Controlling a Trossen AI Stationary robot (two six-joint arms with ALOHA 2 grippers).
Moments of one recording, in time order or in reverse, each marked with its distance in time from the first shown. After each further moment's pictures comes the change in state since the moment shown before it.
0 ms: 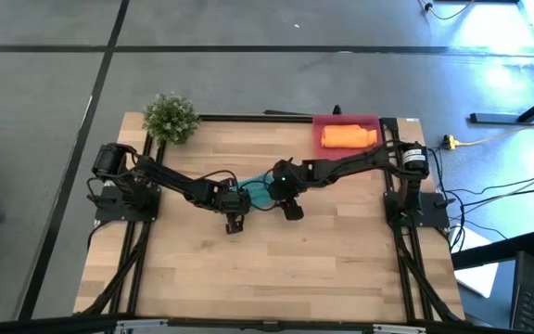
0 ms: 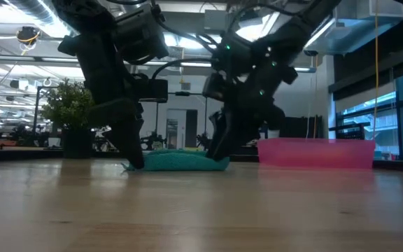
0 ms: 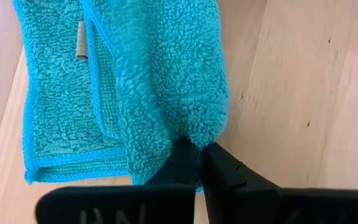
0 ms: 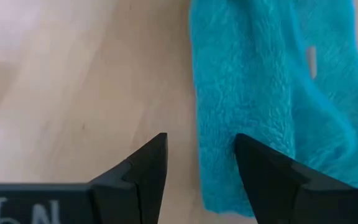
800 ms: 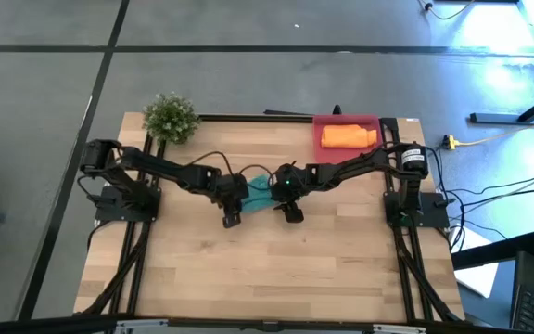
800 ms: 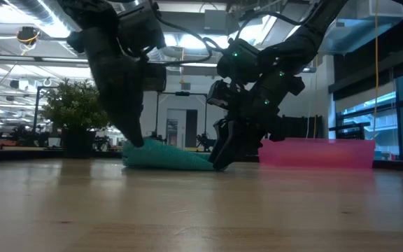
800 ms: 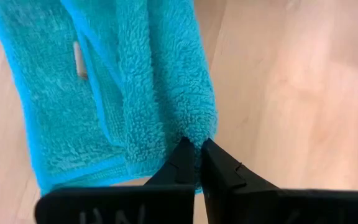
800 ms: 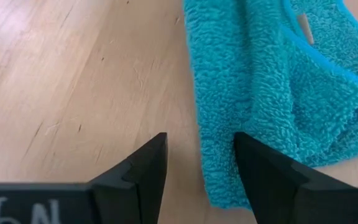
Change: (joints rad) left arm 0.111 -0.144 -0.006 -0.016 0.283 0.004; right arm -0.002 0.017 -0.122 0.166 0.009 0.057
